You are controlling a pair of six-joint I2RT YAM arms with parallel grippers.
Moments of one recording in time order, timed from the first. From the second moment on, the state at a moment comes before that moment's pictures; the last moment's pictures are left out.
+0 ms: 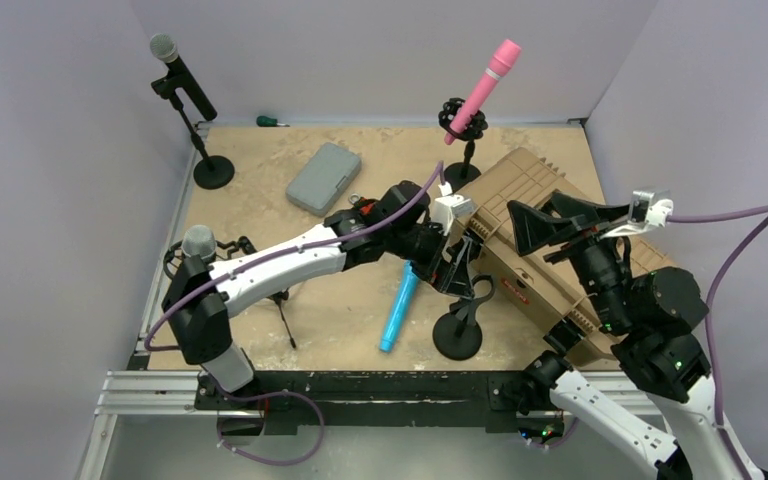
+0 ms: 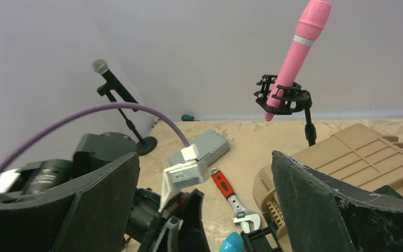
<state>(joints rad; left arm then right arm) -0.97 1.66 1.39 -0.33 0.60 -0.51 0.65 0.51 1.09 -0.34 0.30 0.31</state>
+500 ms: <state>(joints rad) -0.97 1.28 1.55 -0.73 -0.28 -0.16 0.65 0.59 1.03 -0.33 0.27 0.31</state>
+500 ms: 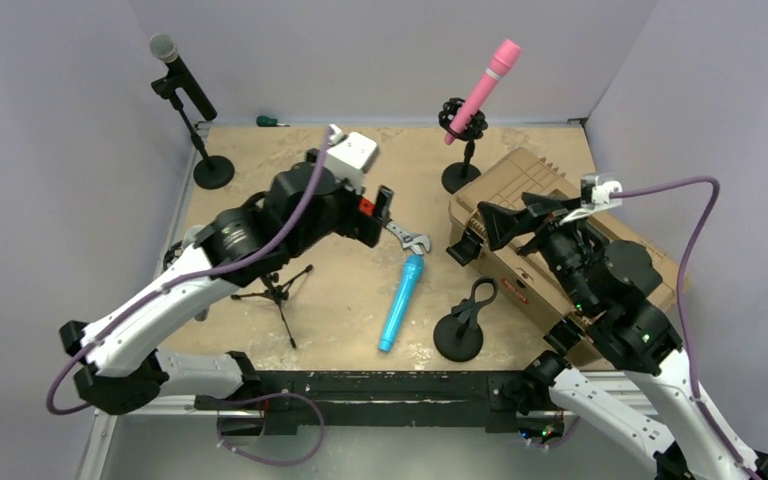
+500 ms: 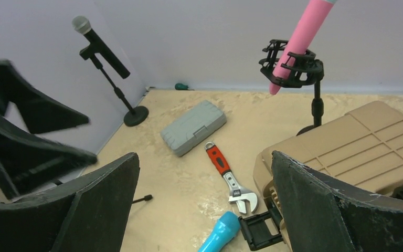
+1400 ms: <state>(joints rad) -0.97 0.72 1.53 -0.85 -0.68 -0.01 1.08 1.48 1.17 0.10 0.00 0.31</state>
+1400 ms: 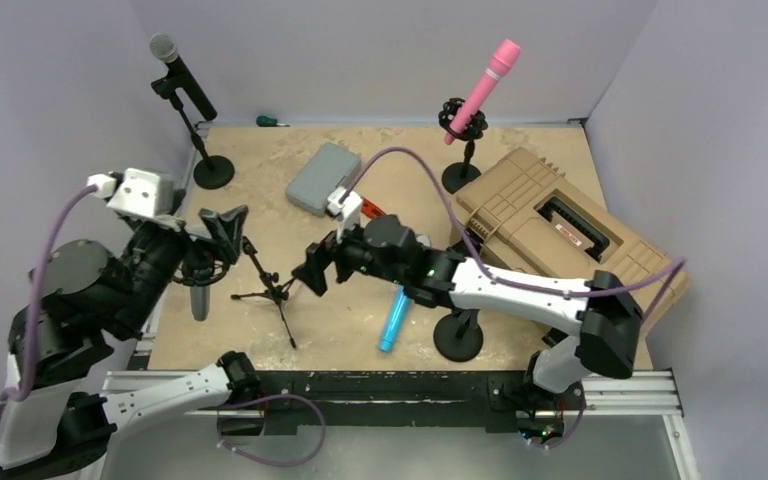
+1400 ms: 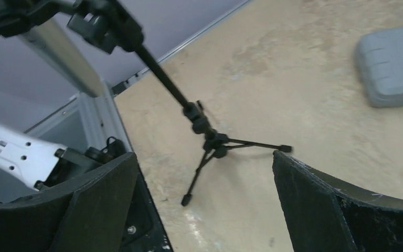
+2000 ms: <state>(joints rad) -0.97 0.55 1.63 -1.12 -0.80 -0.01 1.19 1.87 1.16 0.48 -0.06 0.31</state>
